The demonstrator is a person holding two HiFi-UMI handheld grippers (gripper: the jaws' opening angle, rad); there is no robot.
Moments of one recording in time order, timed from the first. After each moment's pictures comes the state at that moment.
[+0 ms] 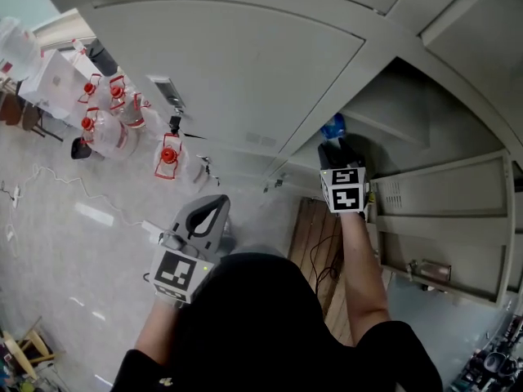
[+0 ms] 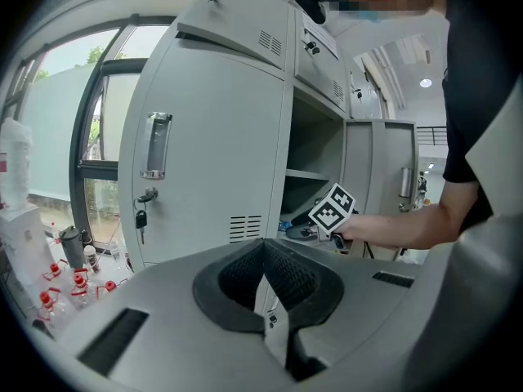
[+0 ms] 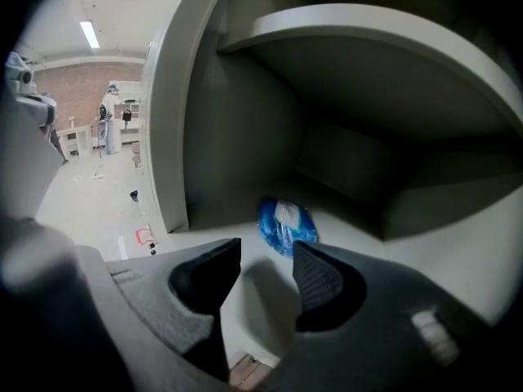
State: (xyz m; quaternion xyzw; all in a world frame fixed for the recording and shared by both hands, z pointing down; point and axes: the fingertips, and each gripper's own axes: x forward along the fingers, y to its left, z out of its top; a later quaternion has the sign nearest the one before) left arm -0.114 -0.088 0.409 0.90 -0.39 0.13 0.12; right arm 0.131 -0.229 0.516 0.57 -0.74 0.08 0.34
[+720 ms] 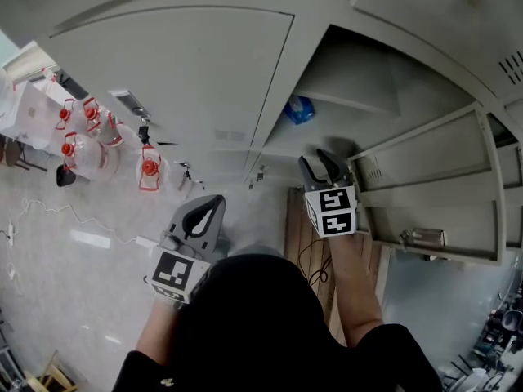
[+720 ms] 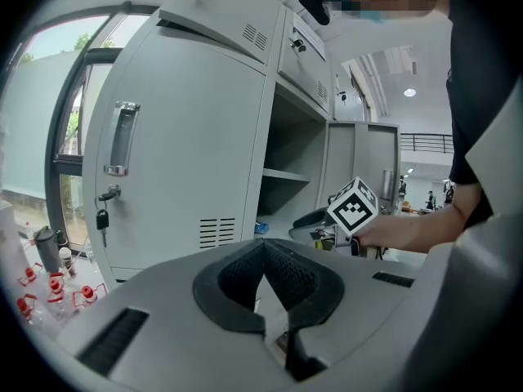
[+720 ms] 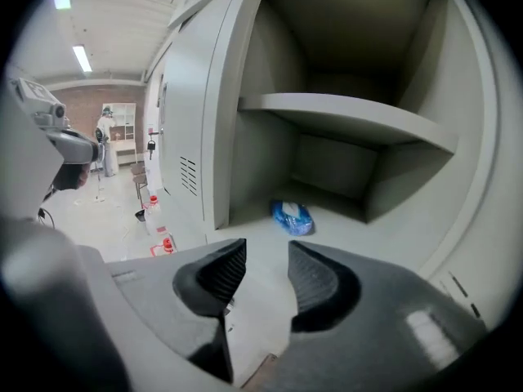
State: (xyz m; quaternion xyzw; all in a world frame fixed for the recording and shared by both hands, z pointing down) left arm -0.079 -0.079 0.411 0.93 -0.32 0.12 0.10; right arm 0.126 -0.149 0.479 0.59 -0.75 0.10 0.28
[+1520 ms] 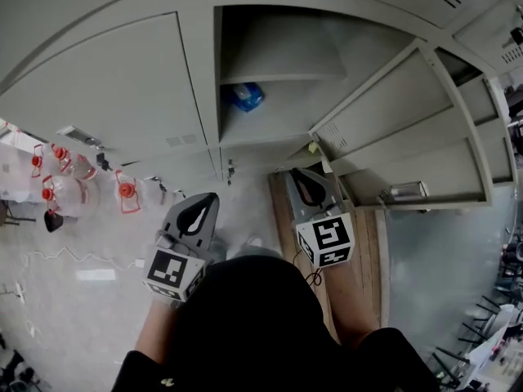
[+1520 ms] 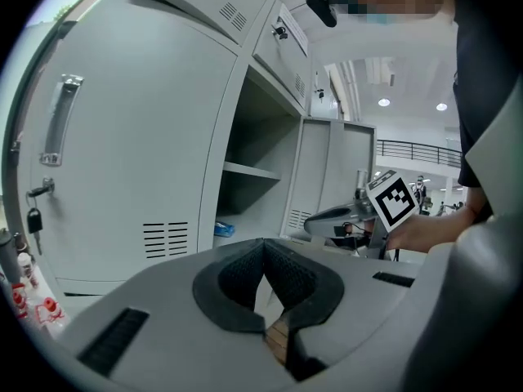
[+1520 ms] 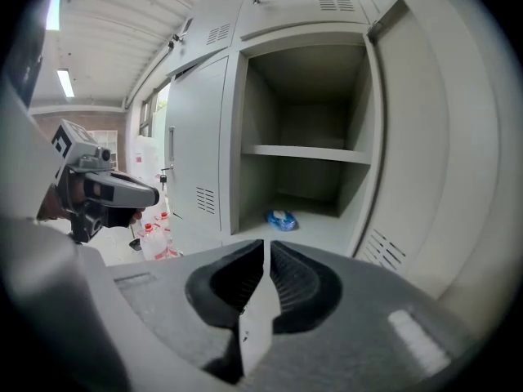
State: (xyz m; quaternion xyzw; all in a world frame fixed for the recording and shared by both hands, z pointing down) left arm -0.023 -0.069 0.413 0.96 -0.22 0.12 0.10; right arm 0.134 -0.053 0.428 0.65 -0.73 0.11 0.19
